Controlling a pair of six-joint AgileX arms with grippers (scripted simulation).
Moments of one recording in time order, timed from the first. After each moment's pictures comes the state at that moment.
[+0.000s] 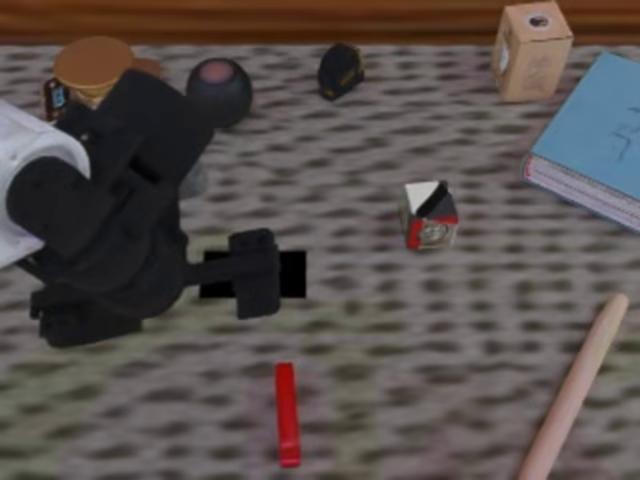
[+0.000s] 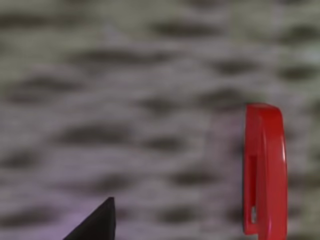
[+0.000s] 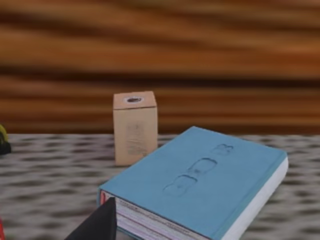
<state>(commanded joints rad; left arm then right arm) -0.61 1.38 1.01 -0.86 0.00 -0.67 0.00 0.00 0.00 0.00 0.00 0.00</state>
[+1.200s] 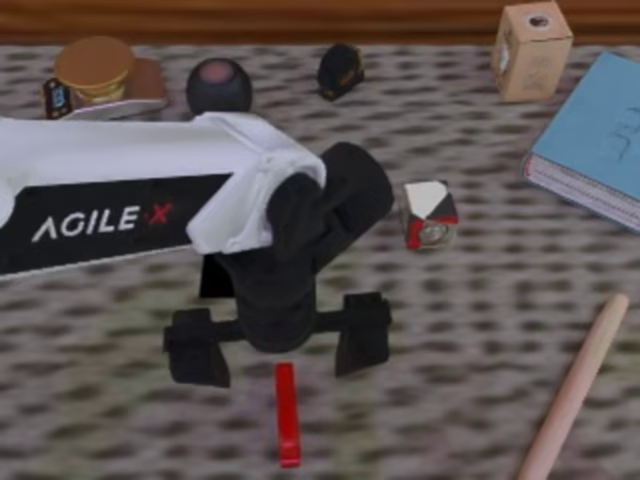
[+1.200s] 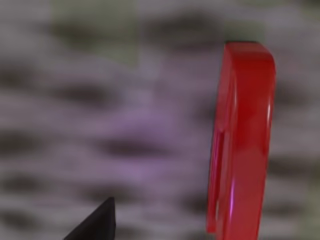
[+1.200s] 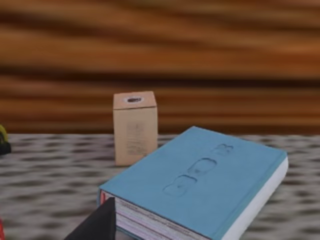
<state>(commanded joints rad) -0.80 1.86 1.25 -0.95 0.00 -0.88 0.00 0.00 0.00 0.00 0.00 0.00</state>
